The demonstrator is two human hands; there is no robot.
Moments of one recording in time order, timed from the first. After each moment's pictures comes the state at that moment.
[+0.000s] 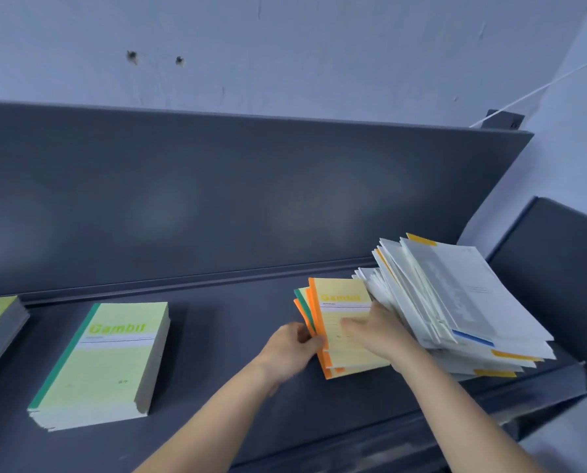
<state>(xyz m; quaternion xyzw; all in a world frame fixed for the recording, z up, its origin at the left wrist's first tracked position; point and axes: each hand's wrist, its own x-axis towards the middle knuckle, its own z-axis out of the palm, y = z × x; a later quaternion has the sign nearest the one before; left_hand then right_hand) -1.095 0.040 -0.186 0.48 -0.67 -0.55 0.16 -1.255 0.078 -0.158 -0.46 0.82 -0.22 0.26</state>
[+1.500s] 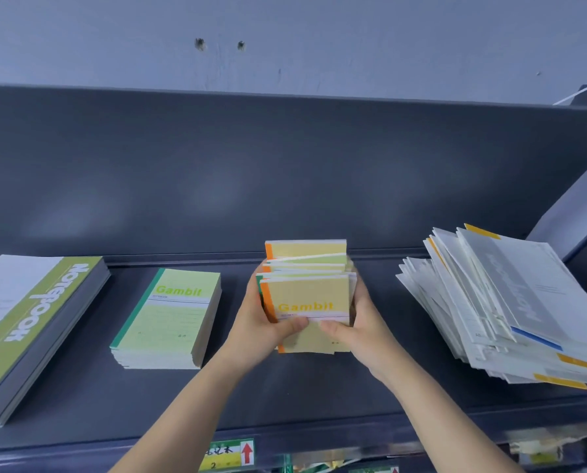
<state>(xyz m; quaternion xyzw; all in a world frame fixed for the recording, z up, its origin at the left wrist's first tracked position) -1.005 0.046 -0.184 0.41 -0.62 -0.51 0.44 -1.181 0.087 -0.169 -0.55 0.54 -0.45 0.44</state>
